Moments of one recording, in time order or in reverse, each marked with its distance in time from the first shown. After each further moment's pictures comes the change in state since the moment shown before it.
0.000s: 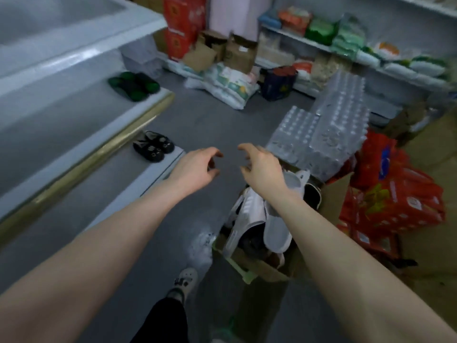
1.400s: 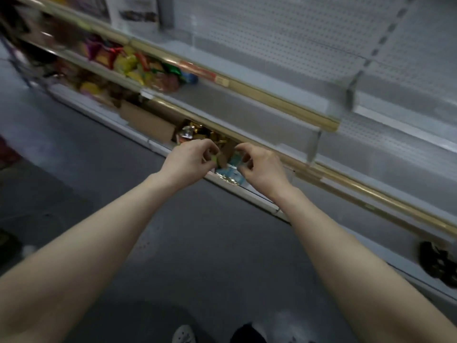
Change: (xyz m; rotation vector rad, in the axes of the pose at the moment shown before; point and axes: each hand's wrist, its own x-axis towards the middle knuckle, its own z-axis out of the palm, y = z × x) left_hand -0.967 0.061 -0.126 0.174 0.856 -1.341; right_hand -0.624 -0.570 0.088 0.263 -0.600 -1.455
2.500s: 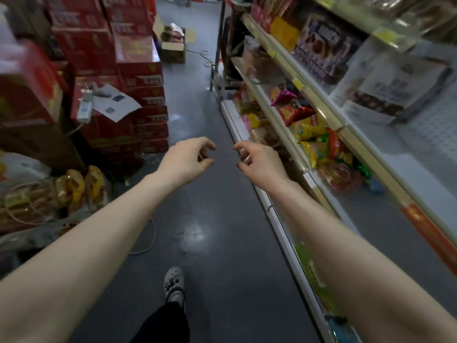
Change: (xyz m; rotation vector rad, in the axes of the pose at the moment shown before) left_hand 0.170 -0.581 -0.276 0.055 0.376 -0.701; right_hand 0.582 -0.428 0.343 0.100 -0.385 -0.696
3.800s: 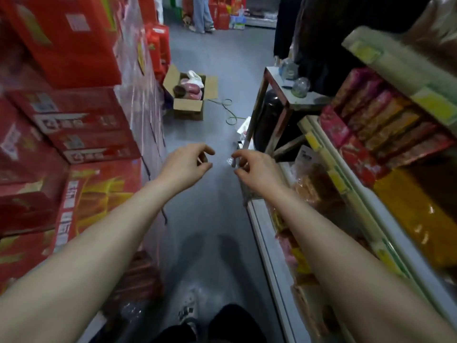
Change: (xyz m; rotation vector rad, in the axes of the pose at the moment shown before) left_hand 0.988 -0.367 -0.109 -0.041 0.070 -0.122; right_hand 1.058 0.114 0.064 0.049 -0.055 -0.044
